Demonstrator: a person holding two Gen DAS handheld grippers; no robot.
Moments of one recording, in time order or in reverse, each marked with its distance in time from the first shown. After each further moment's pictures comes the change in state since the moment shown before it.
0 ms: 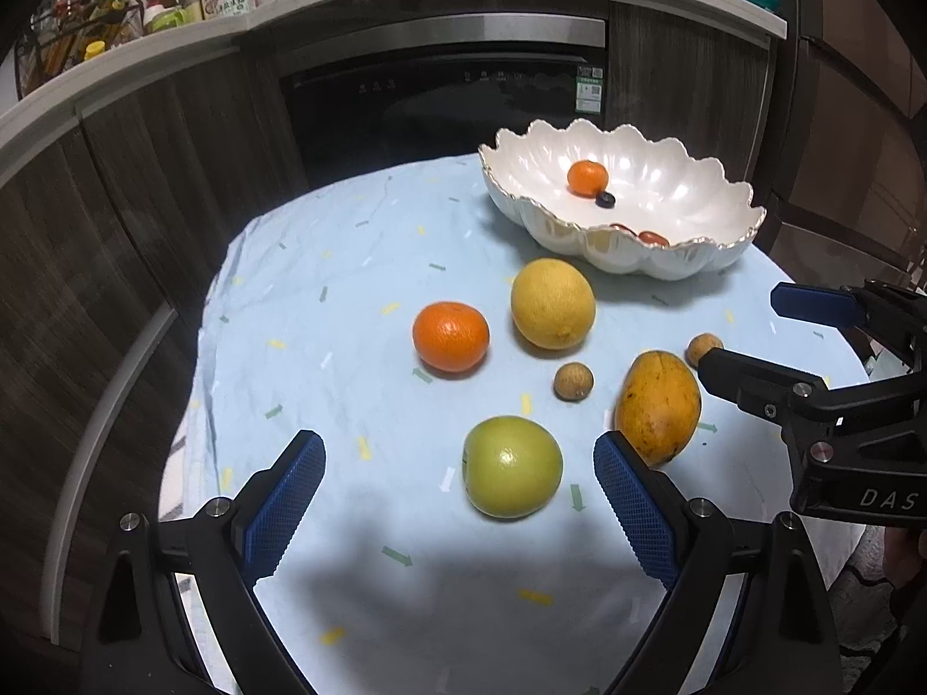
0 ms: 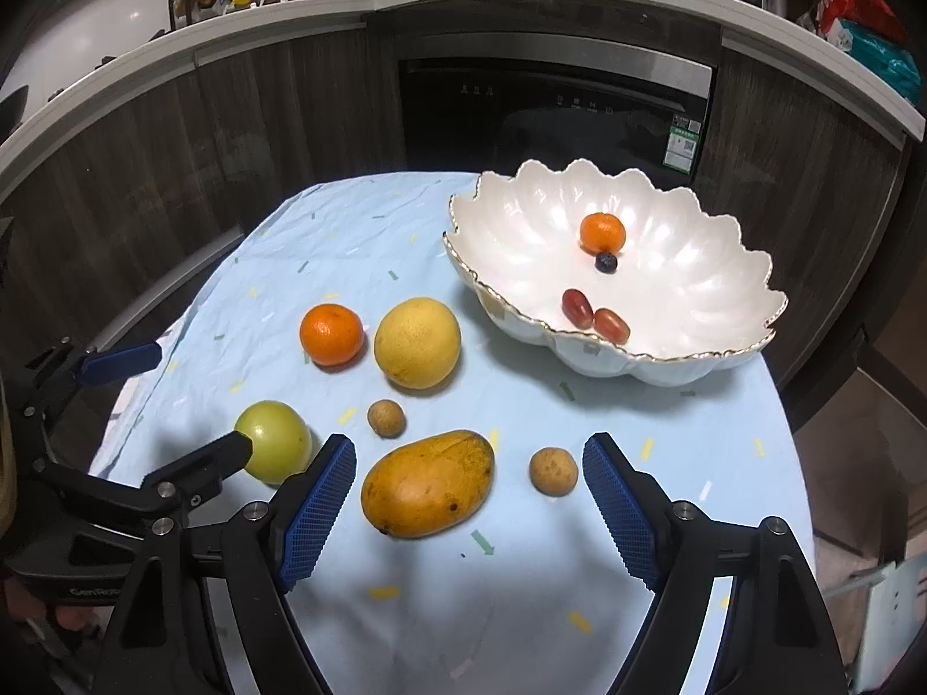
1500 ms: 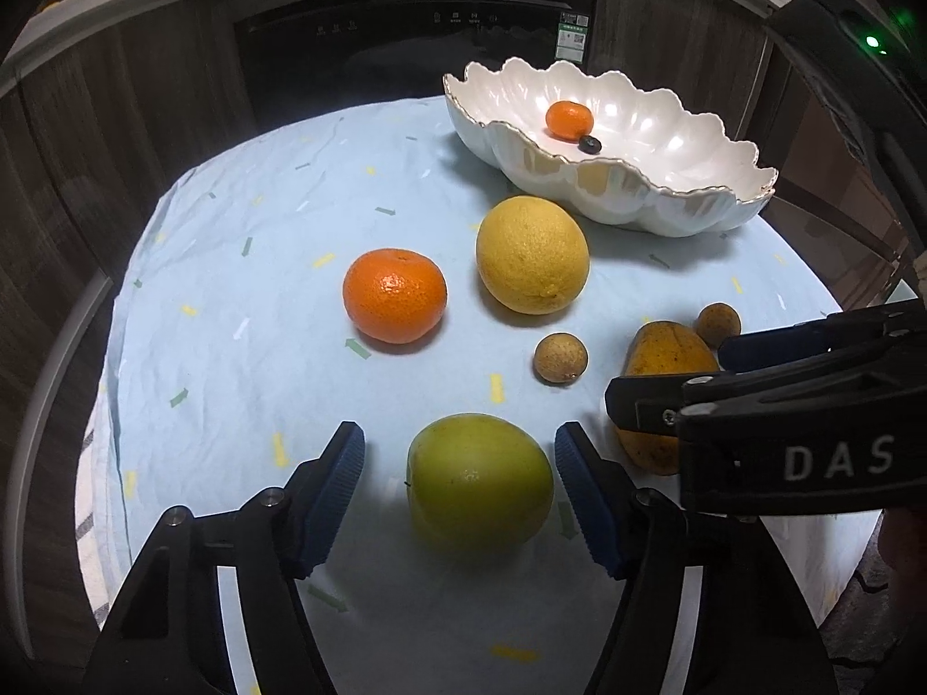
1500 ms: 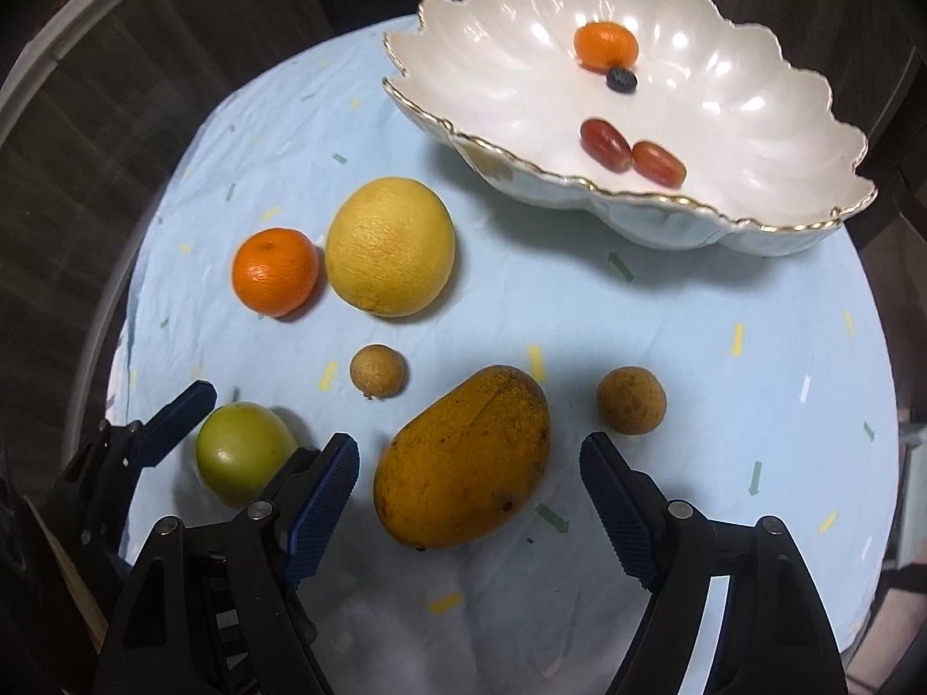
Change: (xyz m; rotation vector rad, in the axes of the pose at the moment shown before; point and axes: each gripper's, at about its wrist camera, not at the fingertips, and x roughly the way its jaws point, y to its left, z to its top) left arm 0.057 -0.007 0.001 -0.007 0.108 -0.102; right arm 0.086 -0.002 0.014 0.261 0.436 0.012
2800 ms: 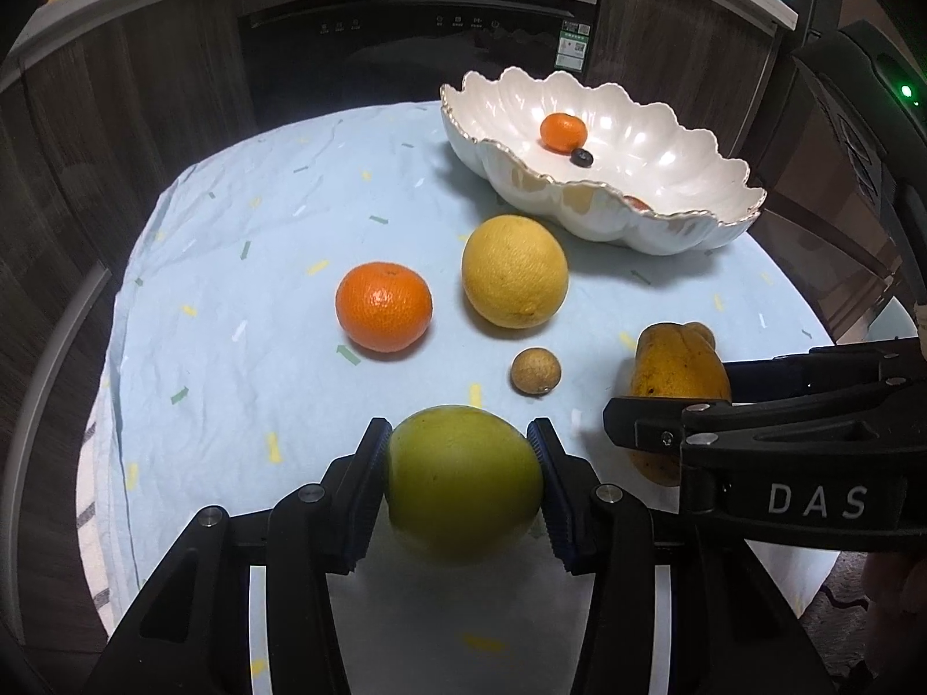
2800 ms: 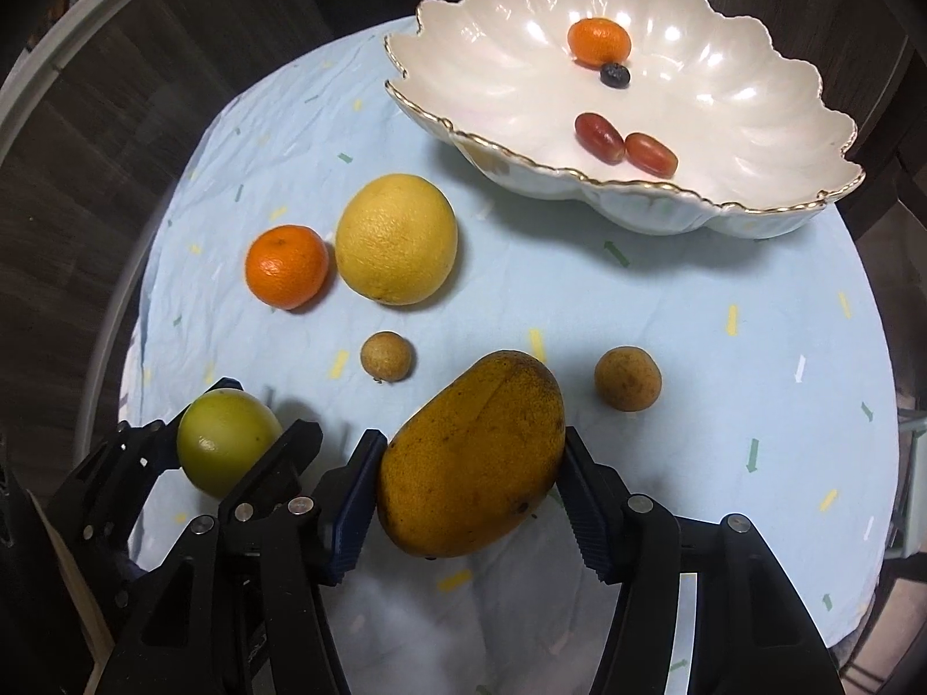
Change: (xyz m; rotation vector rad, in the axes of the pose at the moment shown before) left arm -0.017 -0.004 0.011 -0.031 0.004 -0.022; right arm -0.024 -0.006 -0.012 0.006 -0.023 0.037
